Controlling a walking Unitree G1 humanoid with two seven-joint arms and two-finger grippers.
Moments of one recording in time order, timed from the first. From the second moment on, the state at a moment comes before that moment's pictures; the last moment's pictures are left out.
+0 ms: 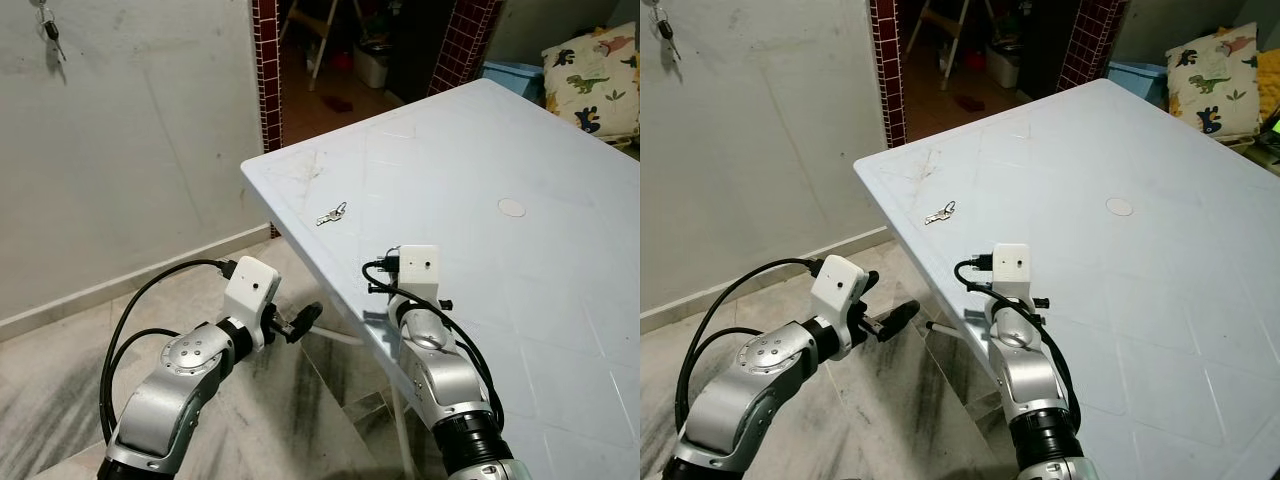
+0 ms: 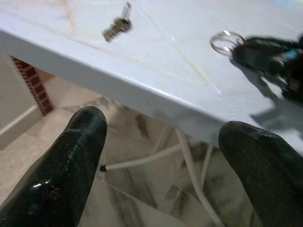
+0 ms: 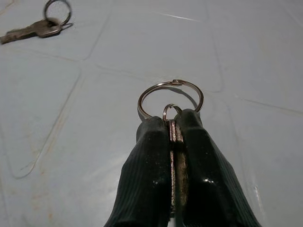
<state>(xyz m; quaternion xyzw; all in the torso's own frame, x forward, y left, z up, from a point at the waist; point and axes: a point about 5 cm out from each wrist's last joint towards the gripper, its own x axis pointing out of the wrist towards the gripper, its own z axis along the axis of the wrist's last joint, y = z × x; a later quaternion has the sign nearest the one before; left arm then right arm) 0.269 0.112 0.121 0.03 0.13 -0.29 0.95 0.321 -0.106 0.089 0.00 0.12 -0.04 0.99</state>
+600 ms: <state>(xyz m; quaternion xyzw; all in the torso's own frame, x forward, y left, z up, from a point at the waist) 0.284 0.154 0.136 0.06 0.06 -0.11 0.99 0.295 -0.129 0.118 0.05 0.05 -0.03 1.00</state>
